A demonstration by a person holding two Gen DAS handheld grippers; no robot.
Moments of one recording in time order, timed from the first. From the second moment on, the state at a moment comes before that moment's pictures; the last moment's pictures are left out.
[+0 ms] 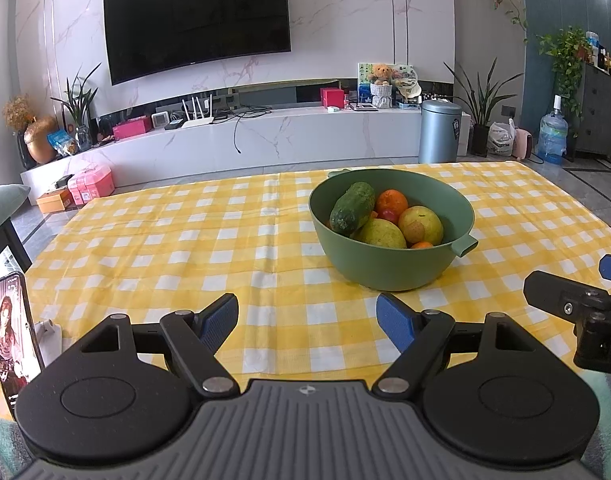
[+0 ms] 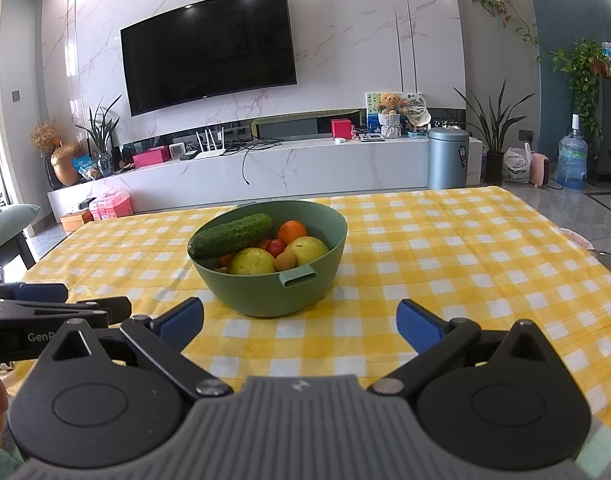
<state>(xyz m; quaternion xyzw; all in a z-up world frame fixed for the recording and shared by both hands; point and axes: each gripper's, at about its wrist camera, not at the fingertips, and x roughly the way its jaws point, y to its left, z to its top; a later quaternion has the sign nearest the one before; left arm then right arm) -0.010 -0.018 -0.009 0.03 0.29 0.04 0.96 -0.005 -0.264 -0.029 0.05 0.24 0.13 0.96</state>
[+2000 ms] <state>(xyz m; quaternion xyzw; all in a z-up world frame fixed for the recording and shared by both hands) -0.013 -0.033 -0.006 0.03 0.29 0.03 0.95 -0.004 -0.256 -0.033 0.04 0.25 0.12 0.96</state>
